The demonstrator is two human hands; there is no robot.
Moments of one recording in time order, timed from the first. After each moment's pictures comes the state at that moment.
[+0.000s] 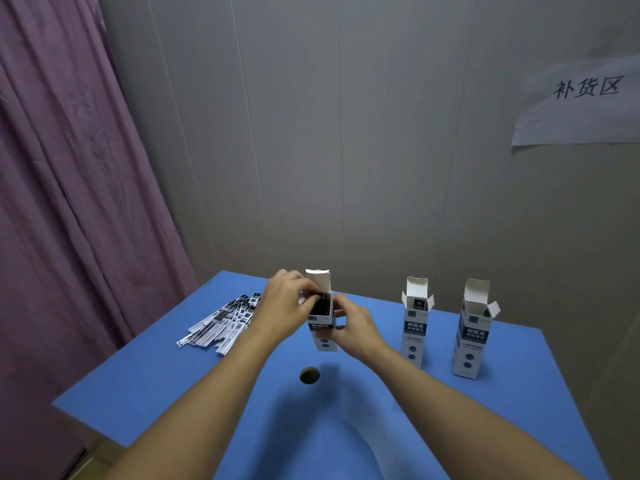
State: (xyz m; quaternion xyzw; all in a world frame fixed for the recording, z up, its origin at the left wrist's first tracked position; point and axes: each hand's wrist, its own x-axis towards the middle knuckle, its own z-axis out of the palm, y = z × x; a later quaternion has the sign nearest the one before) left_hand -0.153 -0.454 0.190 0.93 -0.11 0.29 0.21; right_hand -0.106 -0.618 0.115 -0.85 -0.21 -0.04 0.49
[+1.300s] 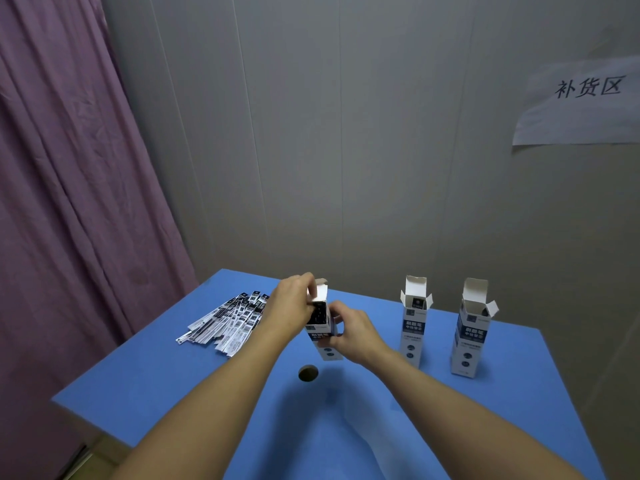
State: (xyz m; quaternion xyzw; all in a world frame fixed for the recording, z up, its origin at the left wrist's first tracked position) left_hand -0.141 -0.467 0.185 0.96 -0.02 0.18 0.20; right_hand -0.109 -0.622 0.109 -0.88 -0.24 -0.02 0.42
